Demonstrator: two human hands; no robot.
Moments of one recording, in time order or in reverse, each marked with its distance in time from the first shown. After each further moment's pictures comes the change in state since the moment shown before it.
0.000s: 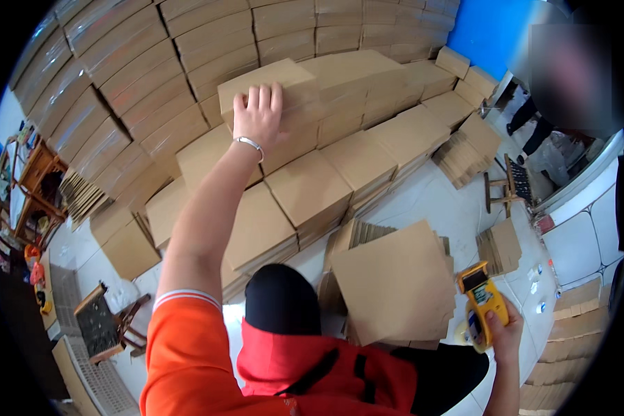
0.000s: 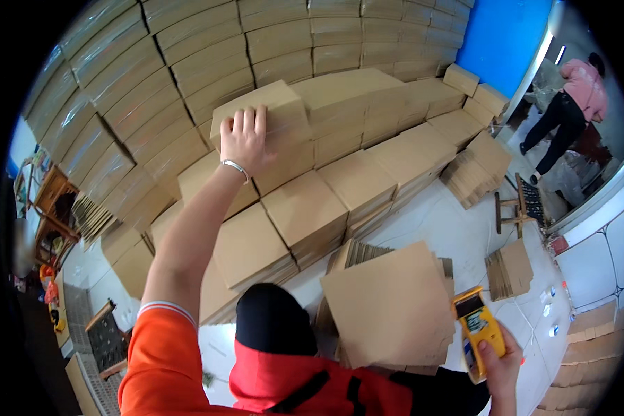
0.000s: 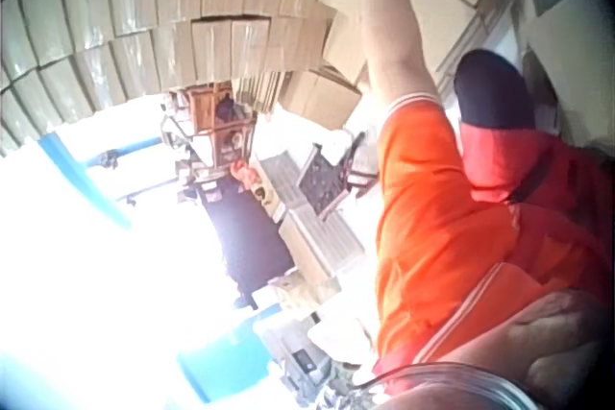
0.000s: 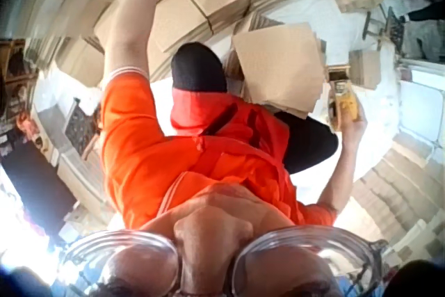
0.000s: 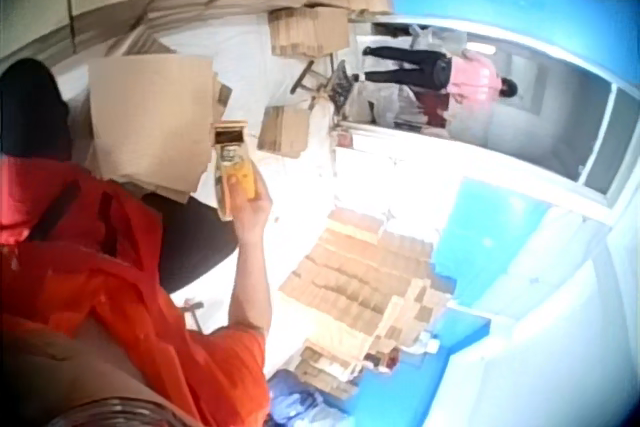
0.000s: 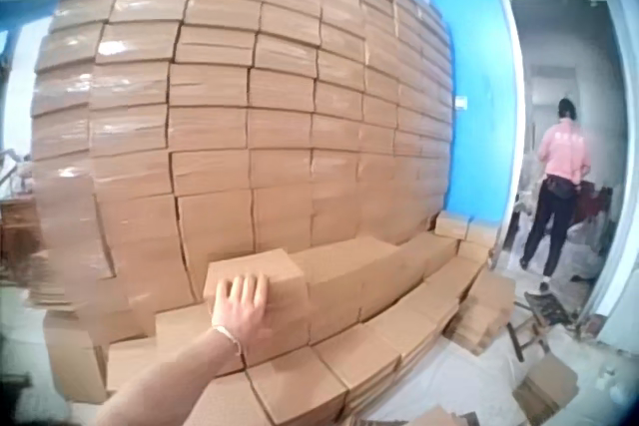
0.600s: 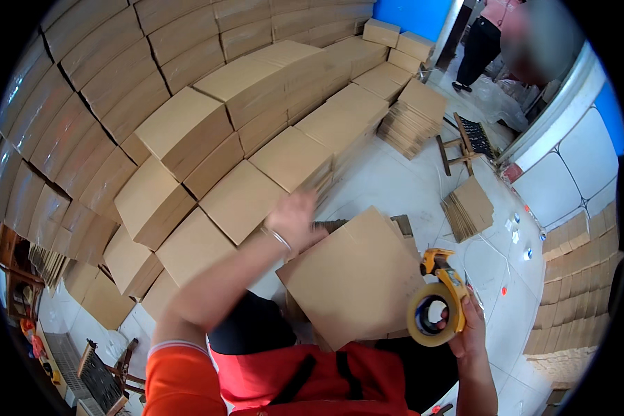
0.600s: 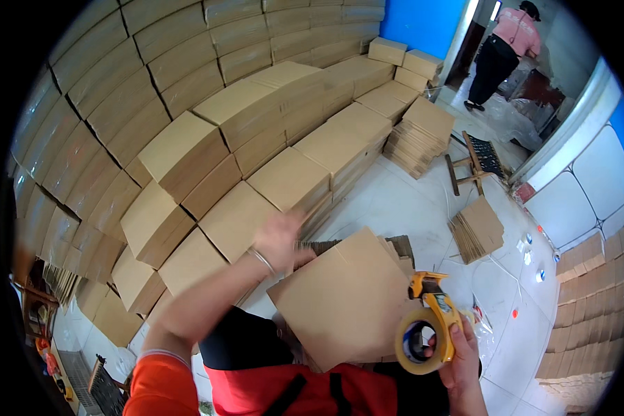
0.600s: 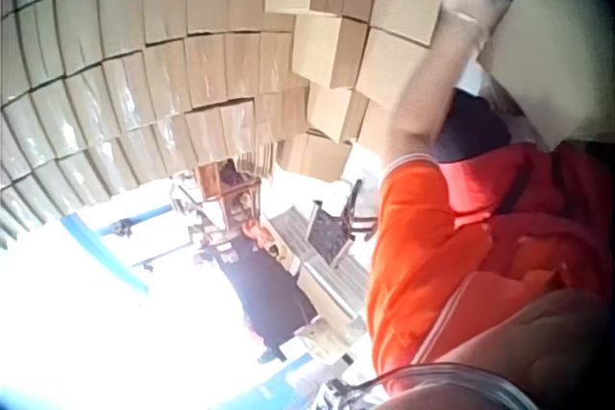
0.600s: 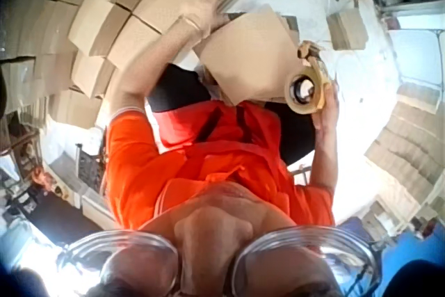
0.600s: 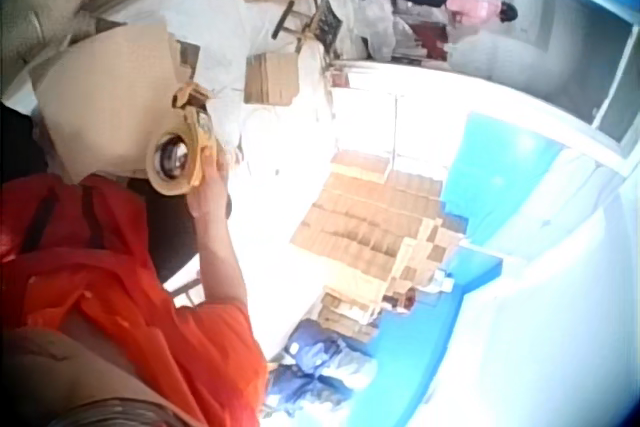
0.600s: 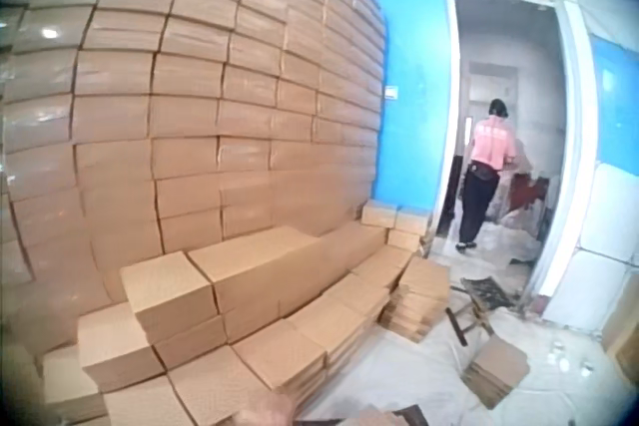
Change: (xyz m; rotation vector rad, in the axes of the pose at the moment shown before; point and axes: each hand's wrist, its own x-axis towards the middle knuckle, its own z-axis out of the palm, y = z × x) left_hand -0.084 0.209 -0.029 -0.756 -0.725 0.382; right_hand -0.021 0.044 0.019 0.942 0.090 0.328
